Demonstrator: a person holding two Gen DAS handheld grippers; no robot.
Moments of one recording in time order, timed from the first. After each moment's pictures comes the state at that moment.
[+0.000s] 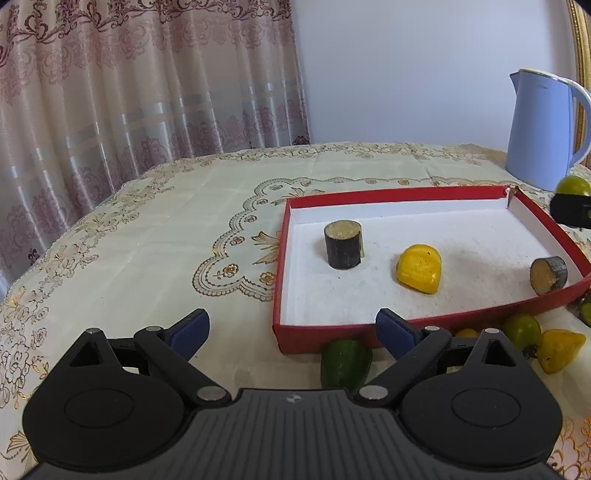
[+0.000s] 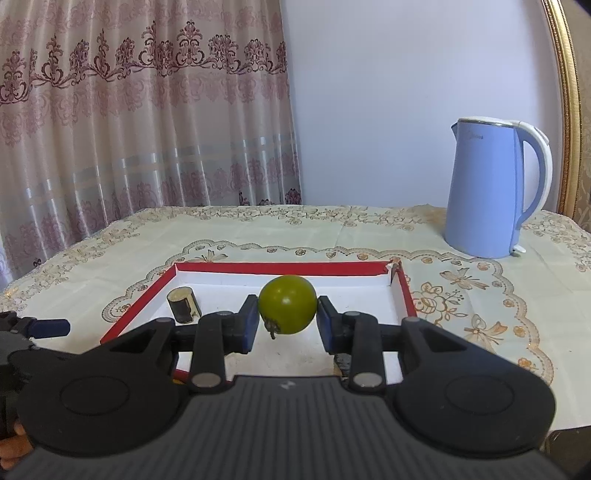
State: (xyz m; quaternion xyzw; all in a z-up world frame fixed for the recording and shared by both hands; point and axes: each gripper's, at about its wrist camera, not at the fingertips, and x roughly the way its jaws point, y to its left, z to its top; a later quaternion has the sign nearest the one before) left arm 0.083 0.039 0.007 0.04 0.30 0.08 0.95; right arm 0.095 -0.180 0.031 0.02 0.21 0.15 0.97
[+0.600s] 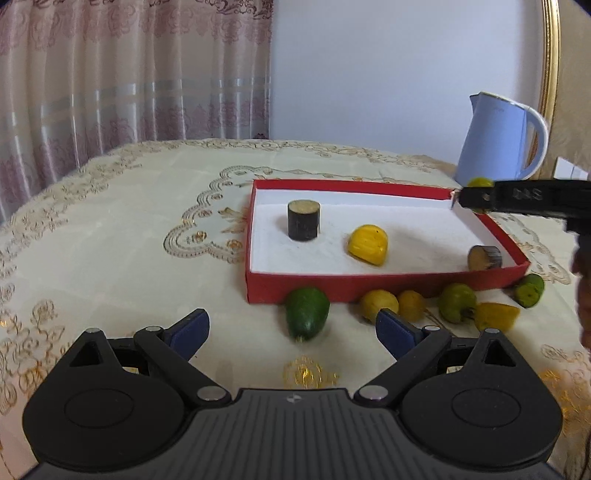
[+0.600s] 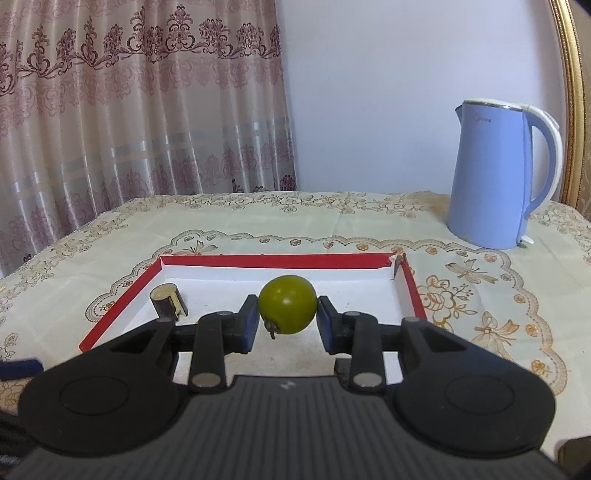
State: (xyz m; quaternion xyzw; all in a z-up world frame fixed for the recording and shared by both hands) left arm 0.036 0.056 0.000 -0.03 0.30 0.00 0.95; right arm 0.126 -0.174 0.022 0.02 0.24 0.14 0.96
